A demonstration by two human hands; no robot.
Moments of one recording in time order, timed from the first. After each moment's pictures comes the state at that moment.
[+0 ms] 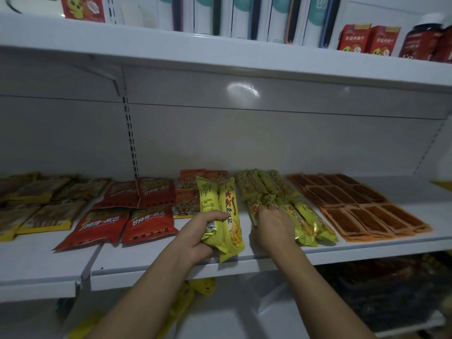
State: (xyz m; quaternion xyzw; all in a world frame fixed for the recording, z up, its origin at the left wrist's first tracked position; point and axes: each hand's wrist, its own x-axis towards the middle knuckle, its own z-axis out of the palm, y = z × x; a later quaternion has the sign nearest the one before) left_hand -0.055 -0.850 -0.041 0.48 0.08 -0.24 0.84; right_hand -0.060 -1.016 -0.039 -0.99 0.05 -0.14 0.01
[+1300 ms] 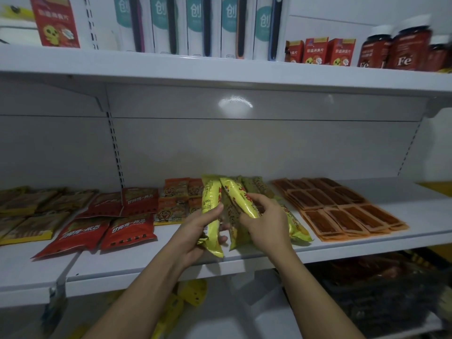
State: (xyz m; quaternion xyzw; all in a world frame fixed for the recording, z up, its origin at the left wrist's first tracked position) left_hand -0.076 -0.896 -0.027 0.53 -0.03 -0.16 0.84; right_hand -0.098 -1.054 -0.017 -0.85 0.03 -0.23 0.47
